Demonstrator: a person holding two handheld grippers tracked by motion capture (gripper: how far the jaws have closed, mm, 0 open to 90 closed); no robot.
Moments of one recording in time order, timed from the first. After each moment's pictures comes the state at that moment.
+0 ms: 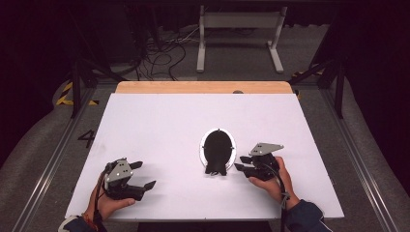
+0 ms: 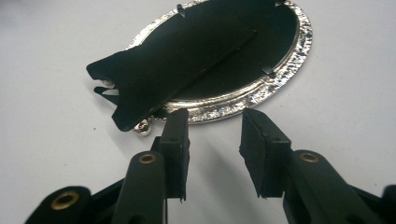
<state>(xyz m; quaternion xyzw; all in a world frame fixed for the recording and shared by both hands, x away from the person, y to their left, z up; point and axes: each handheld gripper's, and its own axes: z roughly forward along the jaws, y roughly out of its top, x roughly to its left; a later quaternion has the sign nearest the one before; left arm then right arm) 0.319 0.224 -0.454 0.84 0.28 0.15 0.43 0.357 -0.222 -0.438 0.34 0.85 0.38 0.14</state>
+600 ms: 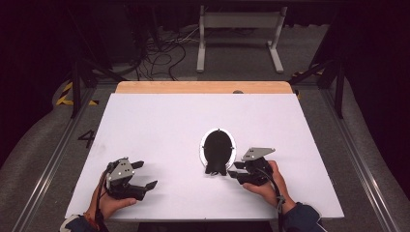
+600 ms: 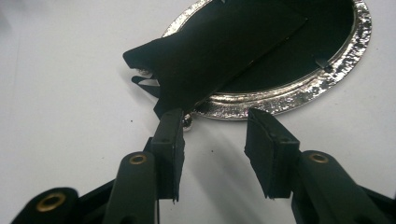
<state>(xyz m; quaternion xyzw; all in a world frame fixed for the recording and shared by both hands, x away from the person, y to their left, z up) 0.322 0.219 -0.456 0.85 0.28 0.15 0.43 0.348 -0.203 -0.443 0.33 0.86 0.36 0.11</state>
